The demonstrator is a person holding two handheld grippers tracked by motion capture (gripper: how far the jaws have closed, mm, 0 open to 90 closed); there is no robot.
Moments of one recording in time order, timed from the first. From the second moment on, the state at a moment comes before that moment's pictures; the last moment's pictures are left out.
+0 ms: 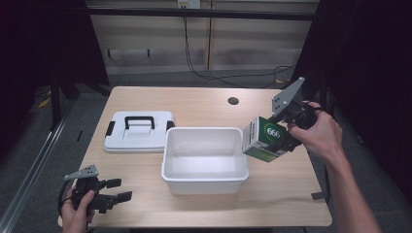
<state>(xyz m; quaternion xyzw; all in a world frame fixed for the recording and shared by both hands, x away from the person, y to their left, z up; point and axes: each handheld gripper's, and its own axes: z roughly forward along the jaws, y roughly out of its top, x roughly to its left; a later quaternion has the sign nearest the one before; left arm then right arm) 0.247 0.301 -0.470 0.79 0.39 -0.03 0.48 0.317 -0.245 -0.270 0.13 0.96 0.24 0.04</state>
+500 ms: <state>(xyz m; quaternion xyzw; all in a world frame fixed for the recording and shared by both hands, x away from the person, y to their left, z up) 0.247 0.301 -0.470 0.79 0.39 -0.03 0.48 0.335 -0.205 -0.260 0.11 0.97 0.23 0.04</state>
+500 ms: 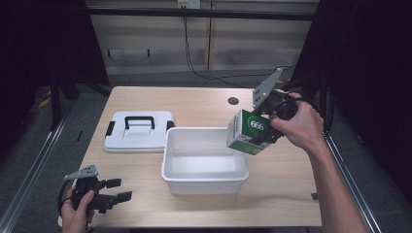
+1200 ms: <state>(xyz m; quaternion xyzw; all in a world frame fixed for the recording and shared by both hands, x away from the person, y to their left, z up) 0.247 0.302 -0.469 0.79 0.39 -0.03 0.48 0.347 -0.154 -0.277 0.07 0.98 0.19 0.02</state>
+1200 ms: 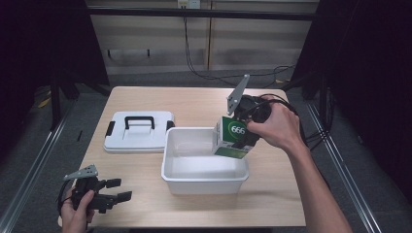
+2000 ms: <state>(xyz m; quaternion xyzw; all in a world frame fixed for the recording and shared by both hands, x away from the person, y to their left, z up) 0.247 0.302 -0.469 0.78 0.39 -0.03 0.48 0.355 -0.124 -0.317 0.05 0.99 0.10 0.01</state>
